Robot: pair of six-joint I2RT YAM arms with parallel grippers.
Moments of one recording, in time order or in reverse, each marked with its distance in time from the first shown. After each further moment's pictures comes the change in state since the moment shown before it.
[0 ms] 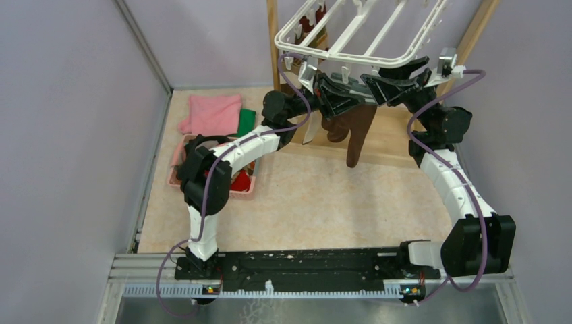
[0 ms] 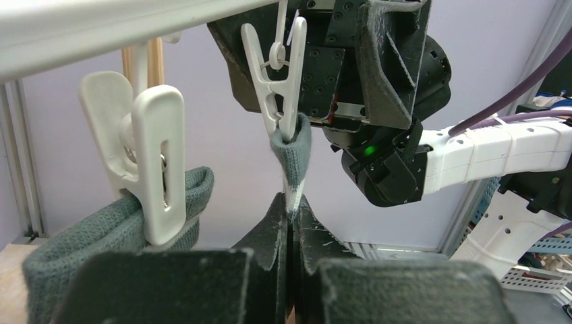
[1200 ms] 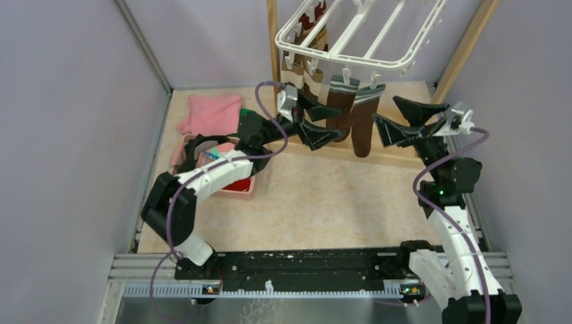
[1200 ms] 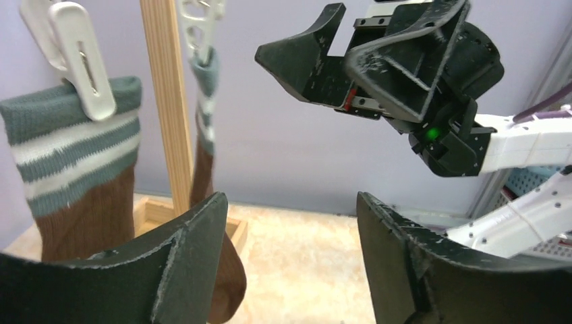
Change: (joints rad) left arm 0.001 -0.298 -0.389 -0.082 -0.051 0.219; right arm -0.048 -0.427 -0.333 -0.274 0.150 -0.199
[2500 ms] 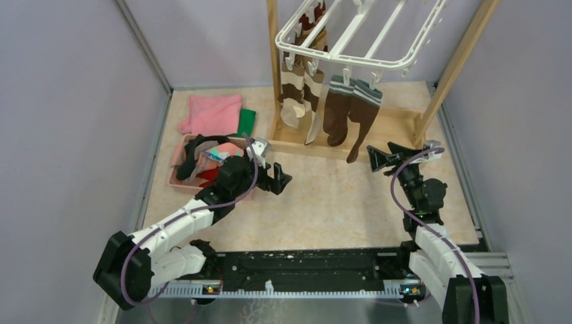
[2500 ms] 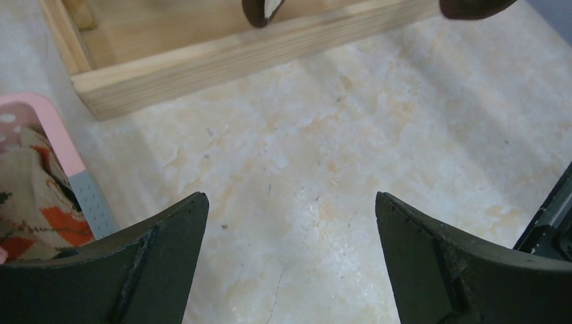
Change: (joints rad) left arm 0.056 -0.631 -0.673 -0.811 -0.603 0.314; right arm 0.000 -0.066 -0.549 0.049 0.269 -0.077
